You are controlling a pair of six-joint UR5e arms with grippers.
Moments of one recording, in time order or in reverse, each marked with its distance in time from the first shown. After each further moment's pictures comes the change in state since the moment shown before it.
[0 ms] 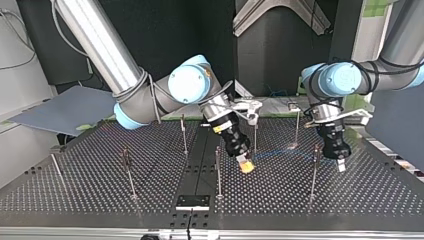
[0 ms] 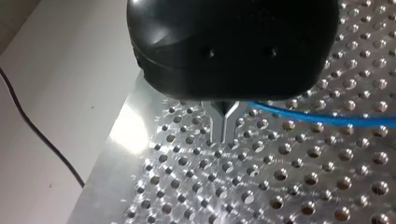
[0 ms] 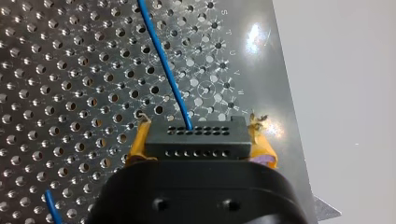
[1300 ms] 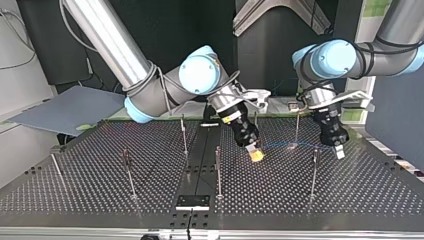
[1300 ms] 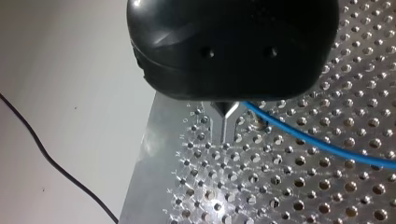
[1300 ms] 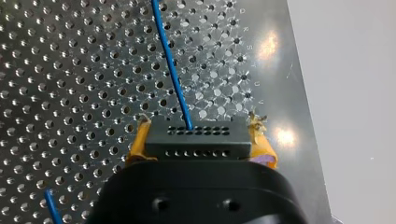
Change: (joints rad) left arm -0.072 0.111 -0.070 -0.052 -0.135 0.128; right arm 0.039 -0.004 0.030 0.007 0.008 0.001
